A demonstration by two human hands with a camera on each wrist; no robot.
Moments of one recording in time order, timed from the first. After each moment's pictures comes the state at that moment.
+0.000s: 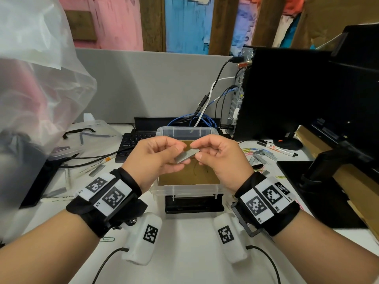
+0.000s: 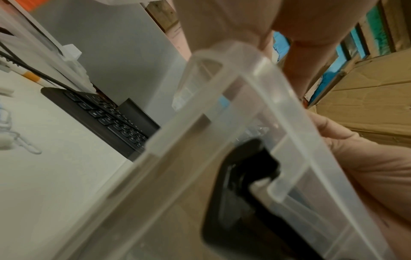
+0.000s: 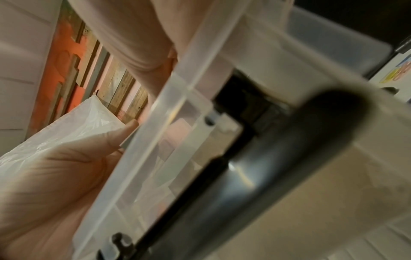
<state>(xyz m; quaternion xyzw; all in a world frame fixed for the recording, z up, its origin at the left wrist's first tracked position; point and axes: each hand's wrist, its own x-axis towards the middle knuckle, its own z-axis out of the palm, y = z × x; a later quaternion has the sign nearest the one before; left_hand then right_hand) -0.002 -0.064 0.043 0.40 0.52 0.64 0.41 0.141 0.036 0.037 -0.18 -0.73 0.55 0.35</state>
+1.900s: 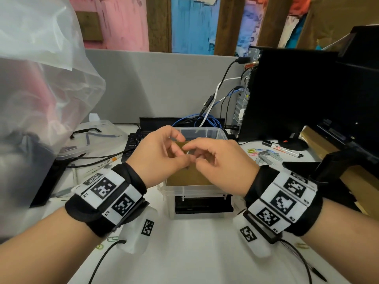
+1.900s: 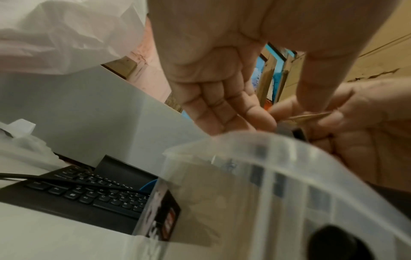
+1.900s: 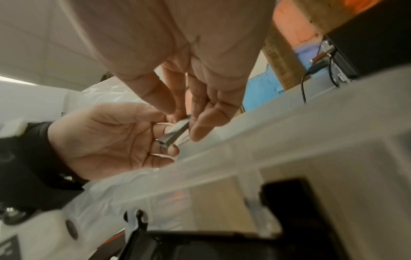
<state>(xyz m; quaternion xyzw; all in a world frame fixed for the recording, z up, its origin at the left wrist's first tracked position) -0.010 -0.072 0.058 0.53 0.63 0.52 0.22 0.138 0.011 0.067 -0.19 -0.91 0.27 0.24</state>
